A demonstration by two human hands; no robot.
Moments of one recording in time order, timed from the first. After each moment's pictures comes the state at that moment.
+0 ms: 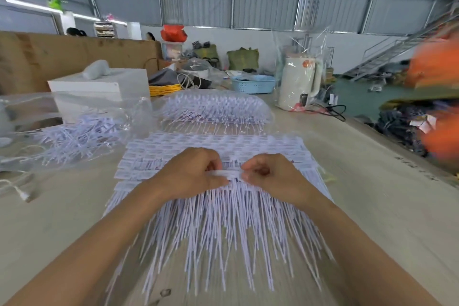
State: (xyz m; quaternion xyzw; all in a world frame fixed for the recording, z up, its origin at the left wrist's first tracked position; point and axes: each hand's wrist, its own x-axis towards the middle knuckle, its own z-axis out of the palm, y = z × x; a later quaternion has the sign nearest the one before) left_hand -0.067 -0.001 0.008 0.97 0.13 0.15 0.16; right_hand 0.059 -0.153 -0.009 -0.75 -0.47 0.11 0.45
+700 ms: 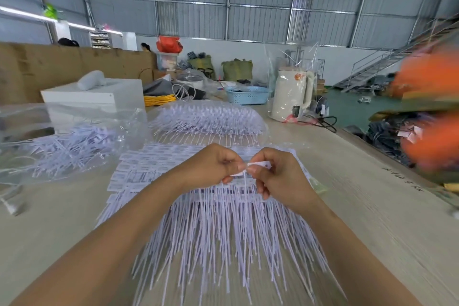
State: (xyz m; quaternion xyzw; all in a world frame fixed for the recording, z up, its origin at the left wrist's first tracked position) left_hand -0.039 -0.020 0.034 0.90 0.07 0.11 0.42; right_hand 0.065 -0.159 0.003 -0.68 -0.44 0.08 0.58
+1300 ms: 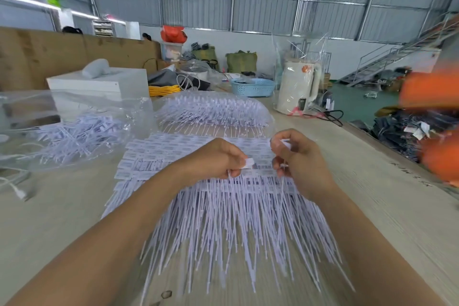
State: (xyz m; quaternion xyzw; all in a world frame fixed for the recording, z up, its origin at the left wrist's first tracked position) left_hand -0.041 -0.016 0.026 0.85 0.11 0.07 0.51; right_hand 0.076 -0.169 0.008 -0.64 -0.36 0.10 0.67
